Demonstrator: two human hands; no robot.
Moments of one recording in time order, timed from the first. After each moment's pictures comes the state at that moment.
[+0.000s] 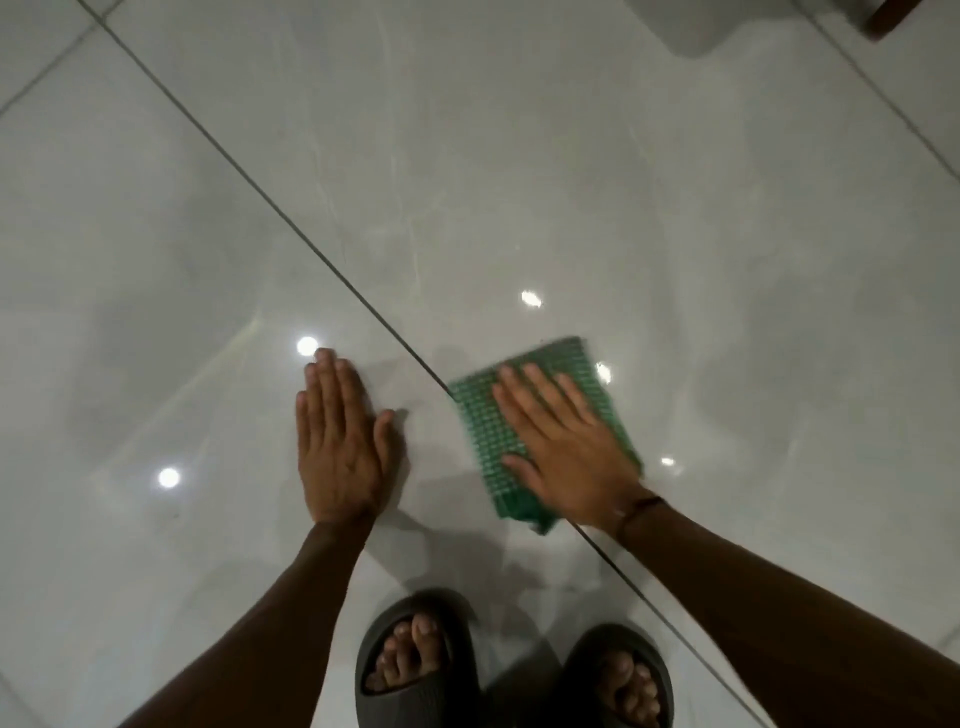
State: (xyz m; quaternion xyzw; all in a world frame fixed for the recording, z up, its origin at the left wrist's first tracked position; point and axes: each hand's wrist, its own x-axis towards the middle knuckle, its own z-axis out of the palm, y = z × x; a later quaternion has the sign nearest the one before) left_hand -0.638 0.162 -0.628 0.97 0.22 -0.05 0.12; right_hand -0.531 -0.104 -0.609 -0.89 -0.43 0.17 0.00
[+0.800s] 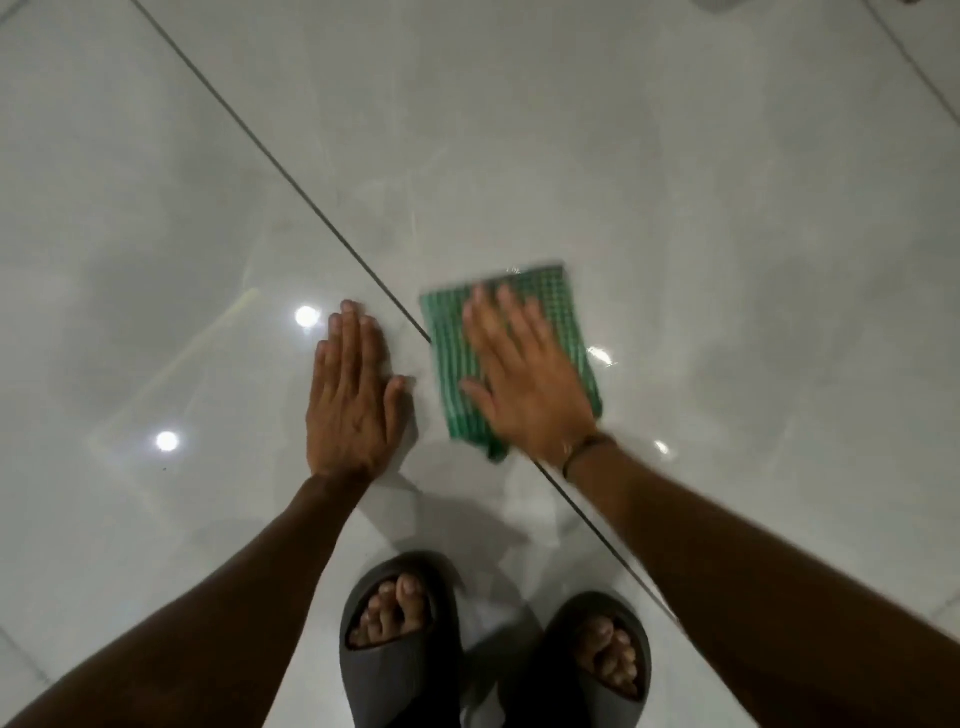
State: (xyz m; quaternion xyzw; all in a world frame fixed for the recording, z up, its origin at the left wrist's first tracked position) left_hand -0.627 0.151 -0.623 0.97 0.15 -0.07 0.15; right_hand -0.509 -0.056 -0.609 -0.92 -0.38 0.13 0.03
